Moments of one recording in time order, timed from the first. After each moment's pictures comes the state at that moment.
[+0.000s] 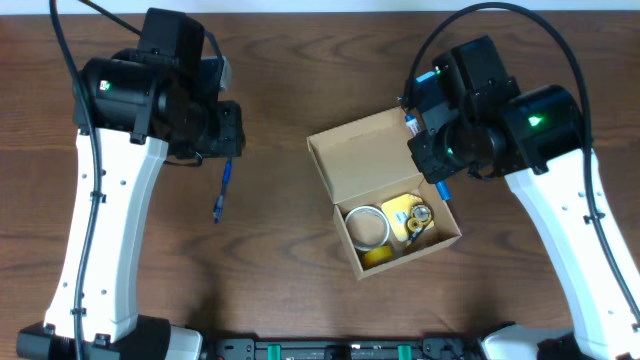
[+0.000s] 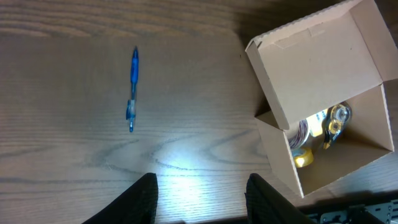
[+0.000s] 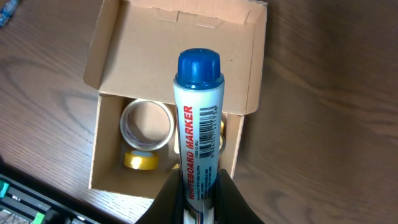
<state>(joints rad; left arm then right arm) -0.20 1.60 1.93 -1.59 0.16 -0.20 0.40 1.52 1.75 -1.45 -0.03 -0.09</state>
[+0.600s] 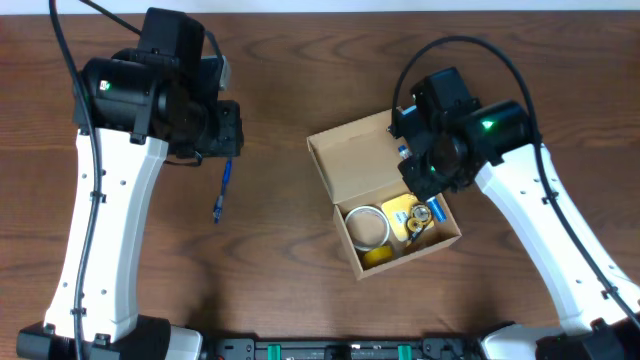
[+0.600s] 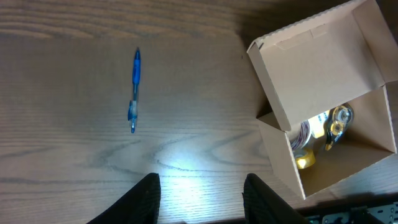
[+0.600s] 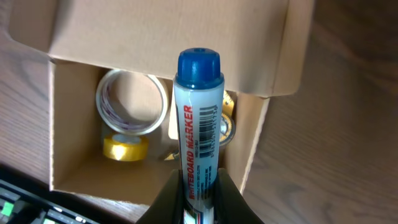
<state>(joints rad) -0.20 1.60 1.93 -1.59 0.15 -0.20 0.40 1.53 1.46 -1.31 -0.02 -0.11</state>
